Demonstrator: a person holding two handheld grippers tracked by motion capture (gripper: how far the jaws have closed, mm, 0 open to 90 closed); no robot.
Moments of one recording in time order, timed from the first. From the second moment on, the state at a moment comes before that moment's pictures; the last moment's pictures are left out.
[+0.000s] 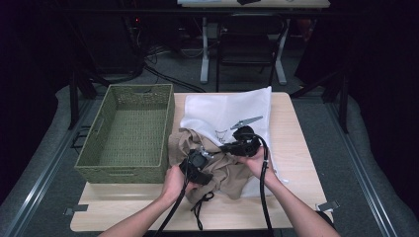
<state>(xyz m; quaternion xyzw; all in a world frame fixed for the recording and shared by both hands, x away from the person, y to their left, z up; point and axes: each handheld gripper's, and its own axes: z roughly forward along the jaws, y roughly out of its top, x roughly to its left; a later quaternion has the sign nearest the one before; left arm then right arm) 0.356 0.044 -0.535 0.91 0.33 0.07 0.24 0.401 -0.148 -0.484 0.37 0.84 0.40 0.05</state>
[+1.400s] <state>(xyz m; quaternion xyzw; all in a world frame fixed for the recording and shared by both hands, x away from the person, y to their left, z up) 0.361 0.056 -0.524 0.86 0.40 0.09 0.31 0.401 -0.152 -0.481 0.38 0.83 0.41 0.04</state>
